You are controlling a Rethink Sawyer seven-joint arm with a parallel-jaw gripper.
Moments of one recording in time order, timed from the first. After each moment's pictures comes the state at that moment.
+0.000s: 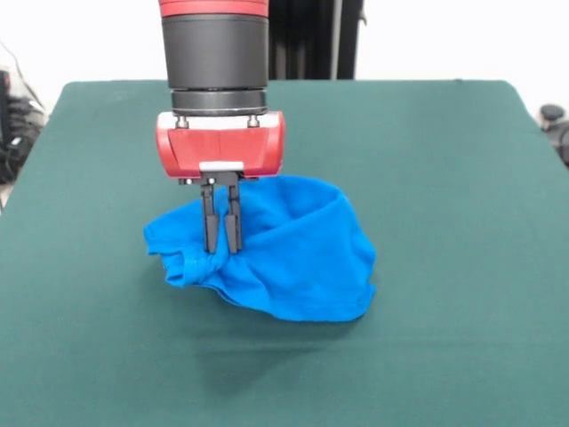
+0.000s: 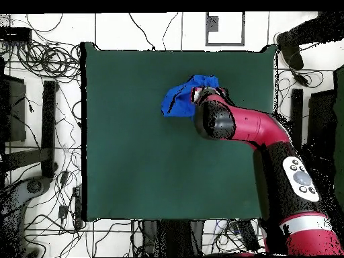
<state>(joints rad) -0.52 -0.55 0.32 1.49 -0.30 0.22 1.63</state>
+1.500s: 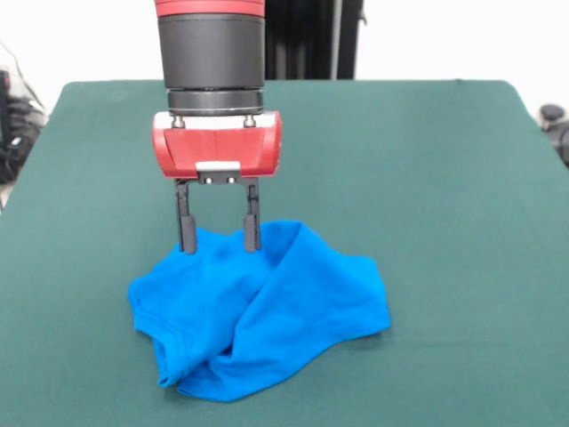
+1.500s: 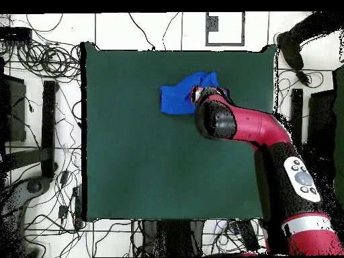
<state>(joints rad) -0.52 -0.55 0.33 1.49 -0.30 0.22 1.63</state>
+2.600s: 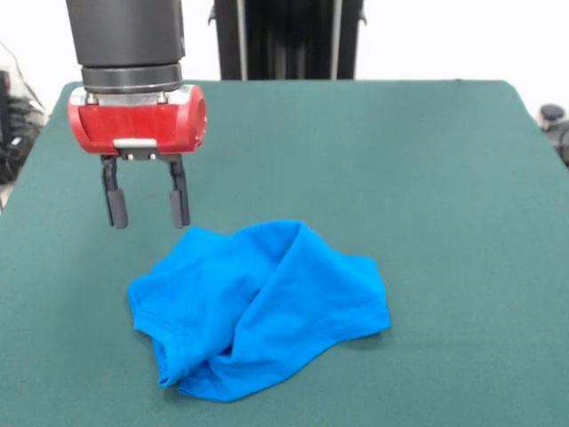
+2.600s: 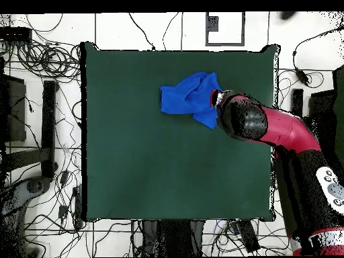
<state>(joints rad) -0.65 -0.57 0.39 1.48 -0.30 0.39 1.63</state>
